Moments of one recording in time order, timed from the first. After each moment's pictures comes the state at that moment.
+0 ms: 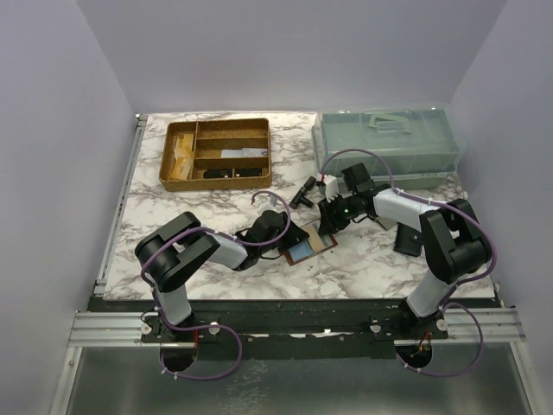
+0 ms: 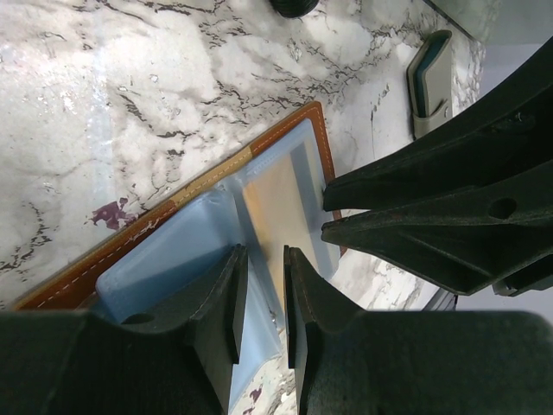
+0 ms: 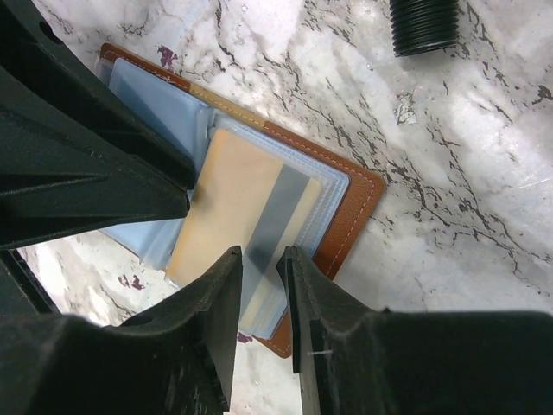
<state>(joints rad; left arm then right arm) -0.85 1.76 0.59 0.65 -0.04 -1.16 0.40 1.70 0.95 -0.33 -0.57 -0.20</state>
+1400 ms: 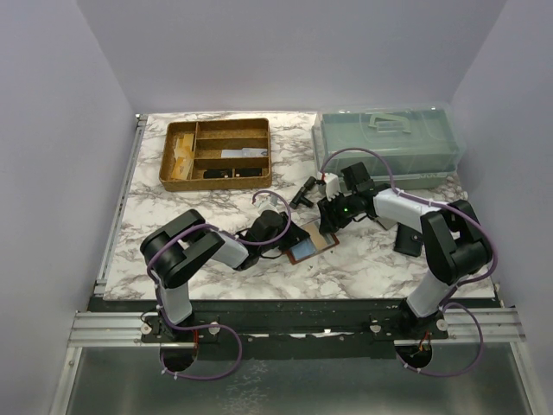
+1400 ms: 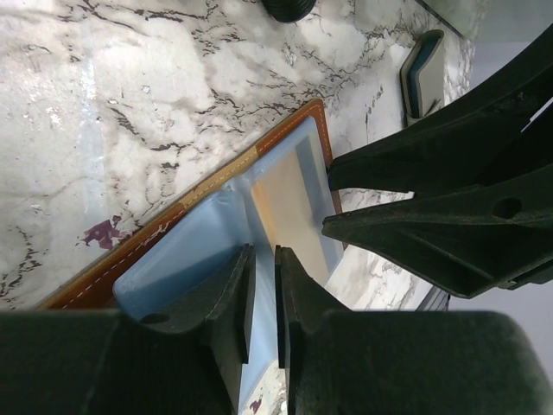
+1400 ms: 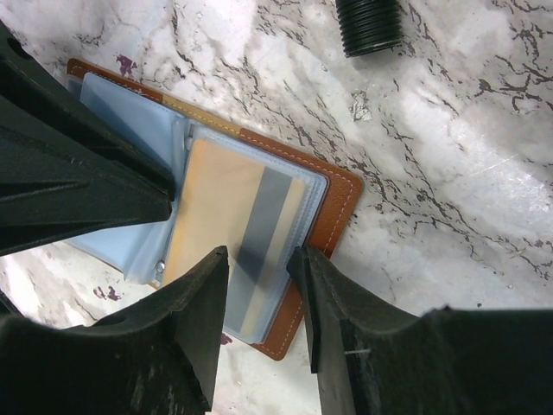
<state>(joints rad) -0.84 1.80 0.59 0.72 -0.01 -1.16 0.40 1.70 0.95 -0.33 -0.48 -0.18</state>
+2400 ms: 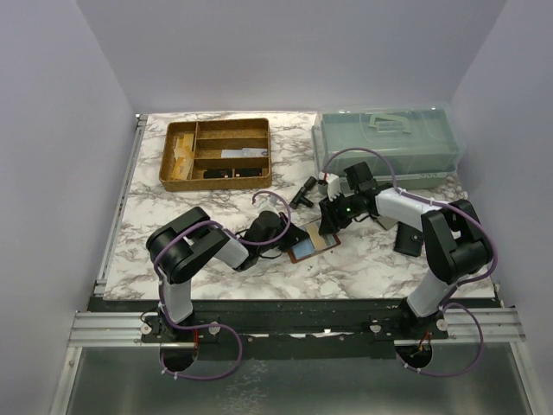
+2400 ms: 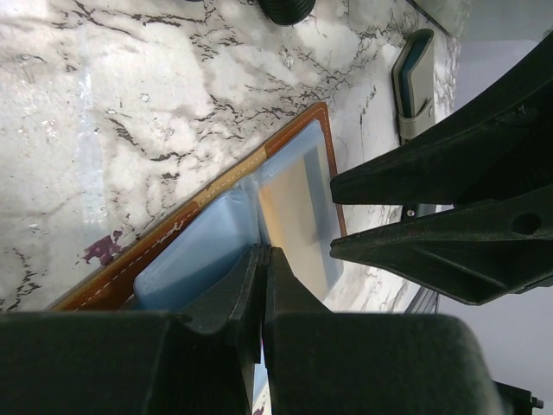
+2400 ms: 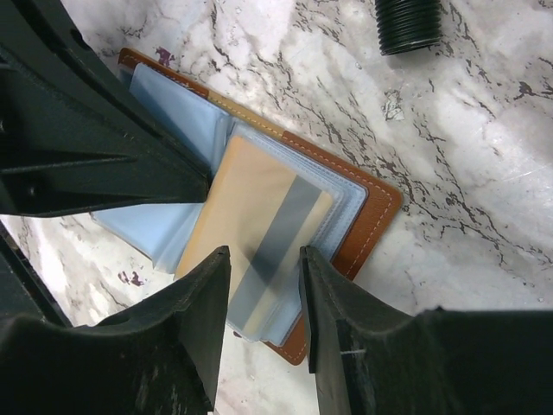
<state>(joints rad) -0.83 1.85 0.58 0.82 0.02 -1.17 0.39 1.70 0.95 -0.34 -0.58 -0.19</state>
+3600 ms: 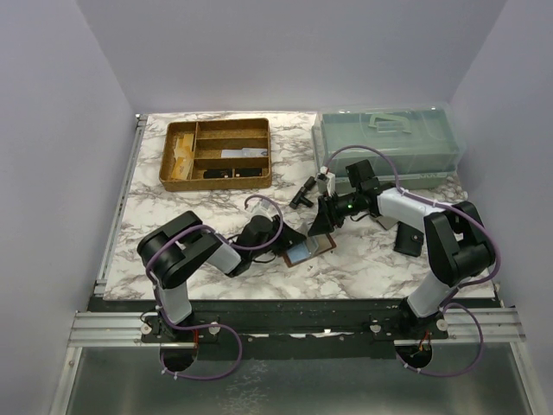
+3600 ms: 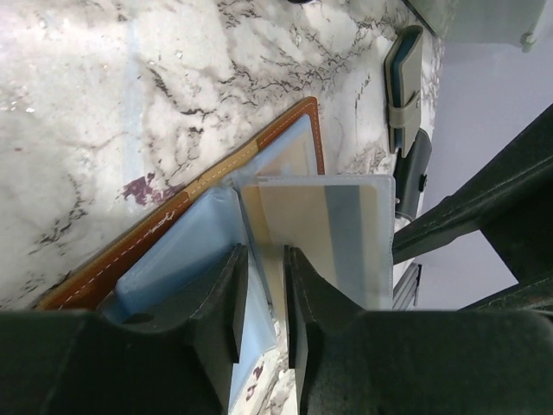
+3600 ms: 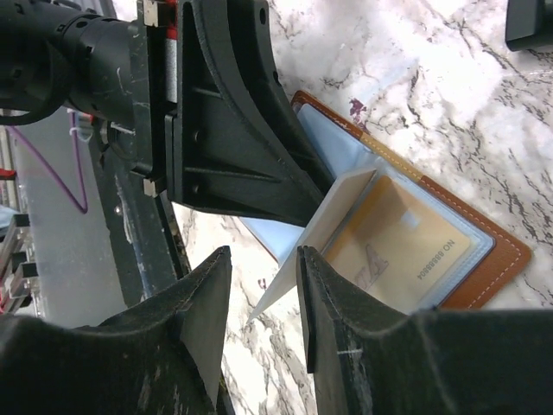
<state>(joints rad) -0.81 1.80 0.49 0.87 0.04 -1.22 0.37 1.68 0.95 -0.29 -0.96 -0.10</state>
